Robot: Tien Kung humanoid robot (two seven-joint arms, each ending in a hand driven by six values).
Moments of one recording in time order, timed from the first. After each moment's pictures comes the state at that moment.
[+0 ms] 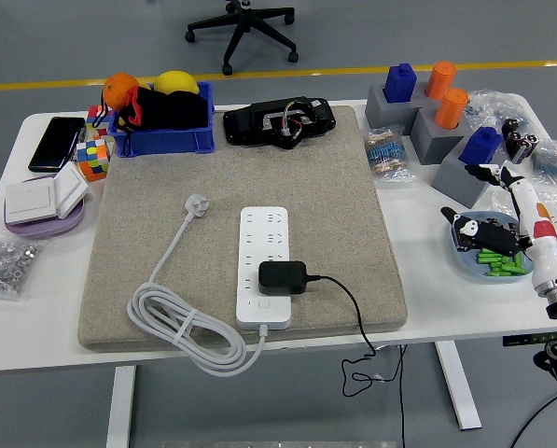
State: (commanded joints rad) left arm -0.14 0.02 -1.64 -0.18 1.63 0.00 0.26; right arm 0.04 -0.15 1.43 1.38 -1.77 -0.22 0.26
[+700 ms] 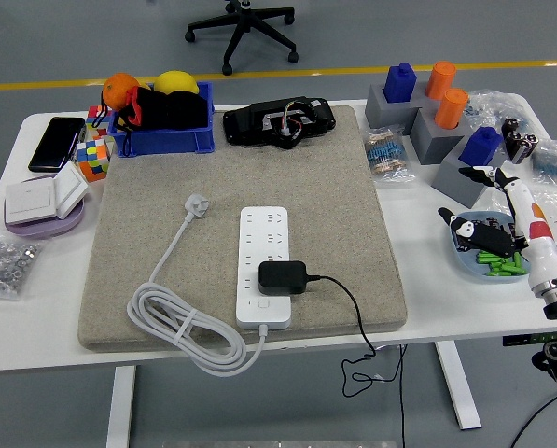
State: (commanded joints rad) left arm -0.15 0.03 -1.63 -0.18 1.63 0.01 0.26; right arm 0.04 -0.15 1.42 1.38 -1.77 -0.21 0.28
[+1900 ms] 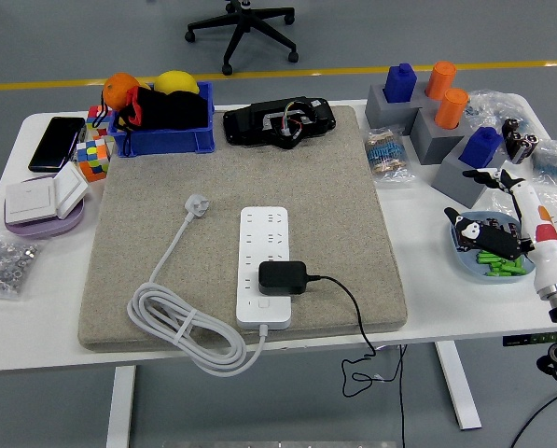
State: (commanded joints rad) left arm -0.13 0.04 -1.63 -0.18 1.65 0.00 0.26; right arm 0.03 -0.15 1.45 1.38 -1.77 -0.21 0.31
